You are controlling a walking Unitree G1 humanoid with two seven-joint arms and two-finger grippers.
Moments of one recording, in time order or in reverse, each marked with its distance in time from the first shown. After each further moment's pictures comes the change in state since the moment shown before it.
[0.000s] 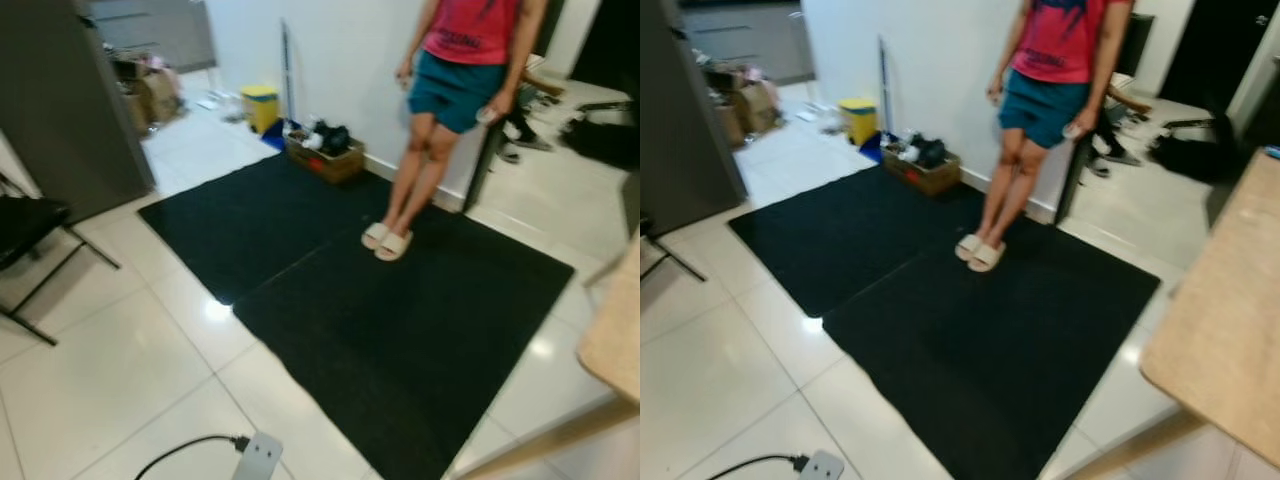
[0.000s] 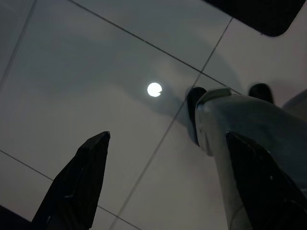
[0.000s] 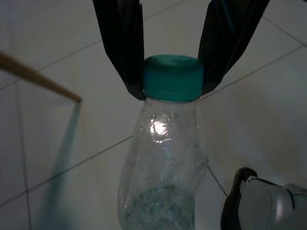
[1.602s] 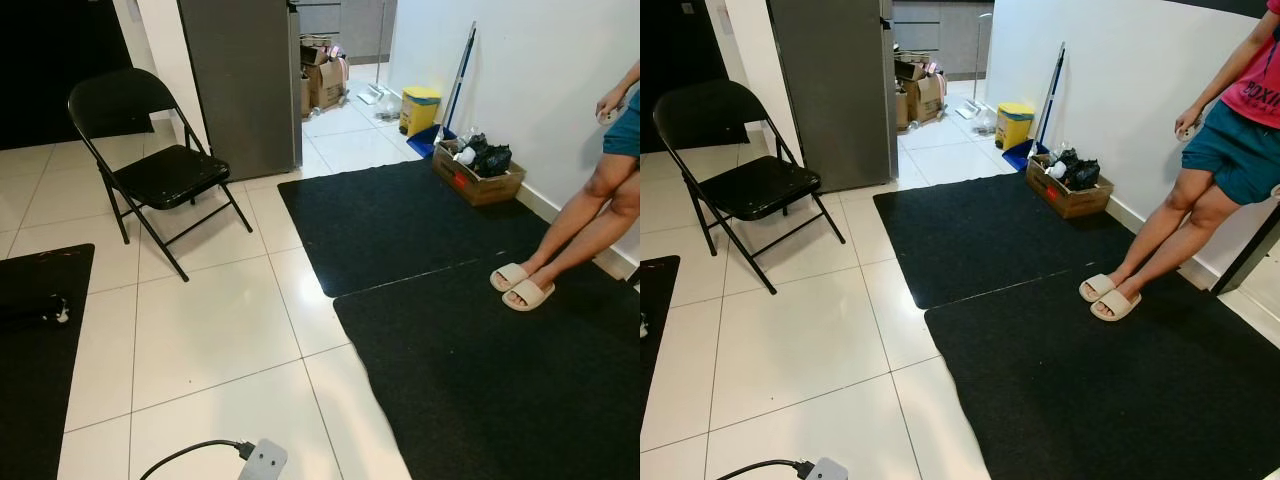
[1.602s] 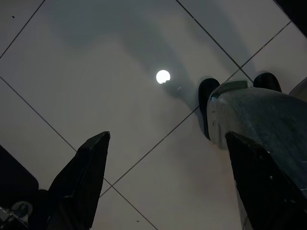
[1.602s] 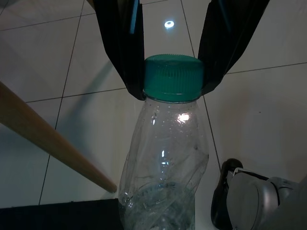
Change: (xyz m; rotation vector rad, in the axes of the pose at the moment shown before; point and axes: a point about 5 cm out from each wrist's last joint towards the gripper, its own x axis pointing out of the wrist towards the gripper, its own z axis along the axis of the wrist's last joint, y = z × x) left arm 0.000 -0.003 -0.002 0.059 0.010 -0.009; right arm 0.000 0.000 0.002 0.004 -0.013 0.018
